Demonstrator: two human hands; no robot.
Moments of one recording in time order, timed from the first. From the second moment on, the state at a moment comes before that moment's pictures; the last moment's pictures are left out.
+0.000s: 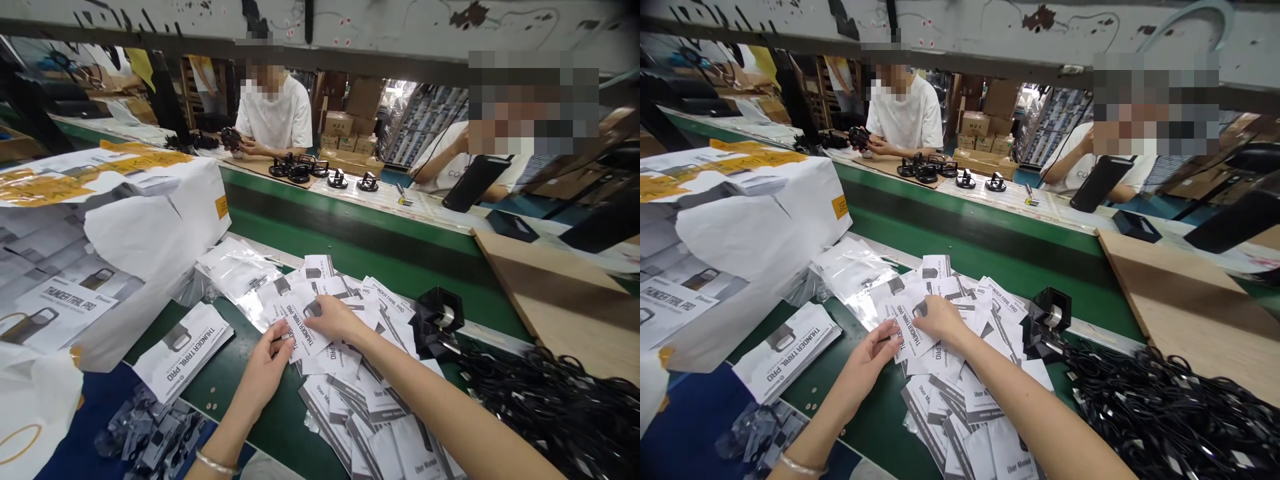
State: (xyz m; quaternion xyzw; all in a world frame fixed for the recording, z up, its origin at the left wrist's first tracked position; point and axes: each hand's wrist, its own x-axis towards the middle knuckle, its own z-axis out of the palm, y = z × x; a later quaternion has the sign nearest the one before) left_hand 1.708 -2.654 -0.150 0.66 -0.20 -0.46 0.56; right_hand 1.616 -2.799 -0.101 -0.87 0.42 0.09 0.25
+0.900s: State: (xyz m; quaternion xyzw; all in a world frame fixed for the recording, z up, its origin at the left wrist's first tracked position) left_hand 1.705 -2.657 -0.162 0.68 -0.22 -0.40 0.57; right_hand 1.614 -2.868 -0.043 -0.86 0.37 -0.04 0.34
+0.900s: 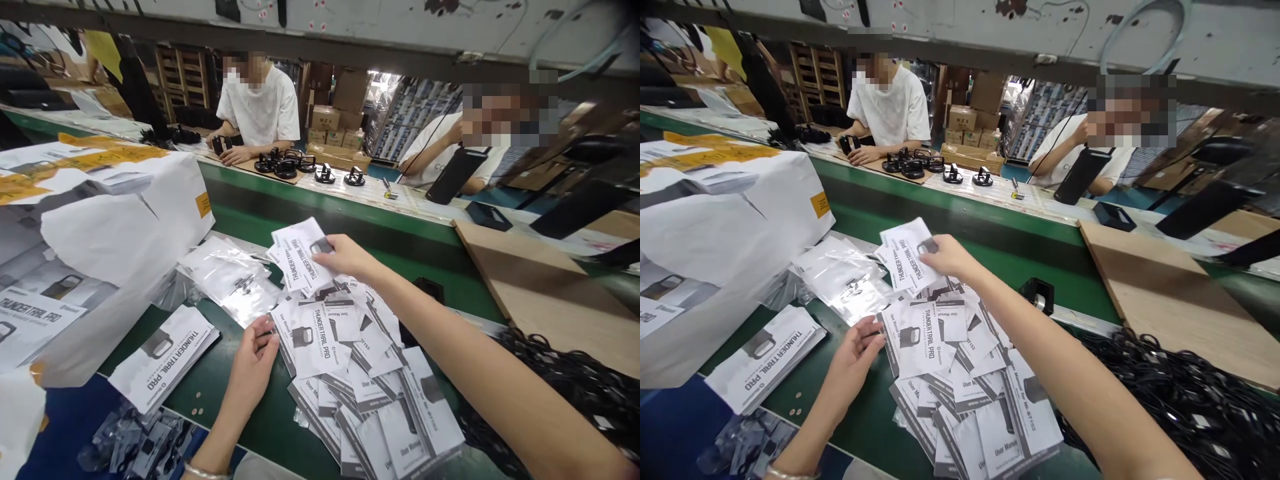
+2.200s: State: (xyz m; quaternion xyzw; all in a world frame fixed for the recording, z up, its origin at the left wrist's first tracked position) left_hand 1.723 -2.680 -0.118 0.74 -0.42 -0.27 0.45; right_hand 1.484 -2.868 -0.025 -0.79 0.44 -0.21 0.37
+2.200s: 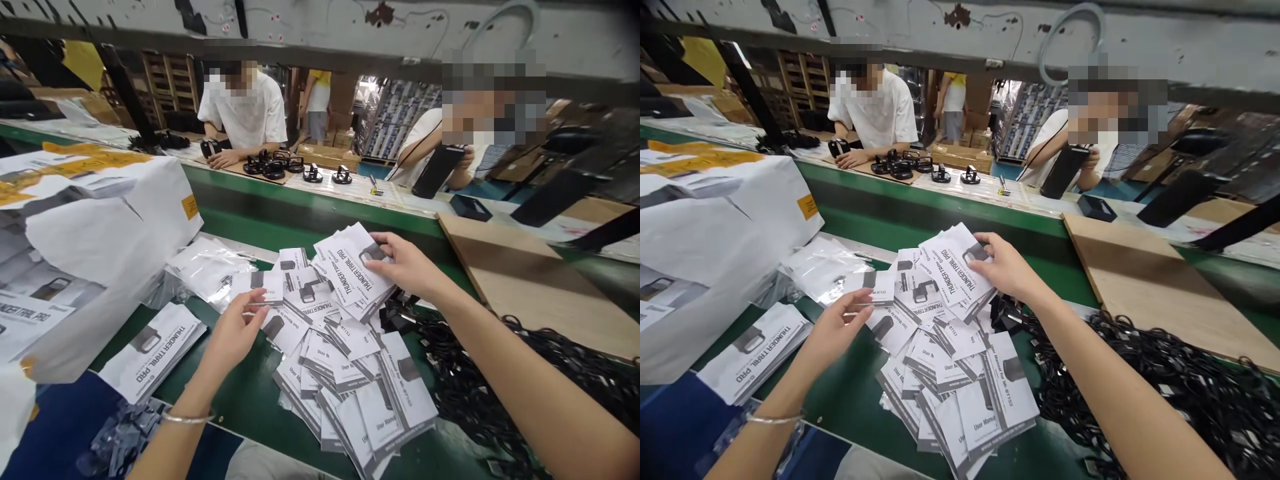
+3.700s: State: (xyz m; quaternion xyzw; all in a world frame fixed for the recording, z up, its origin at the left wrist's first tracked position) left_hand 1.726 -2.664 -0.146 0.69 -0.60 -0.25 0.33; right_hand 1.540 -2.851 -0.092 -0.51 0.37 -0.20 0.75
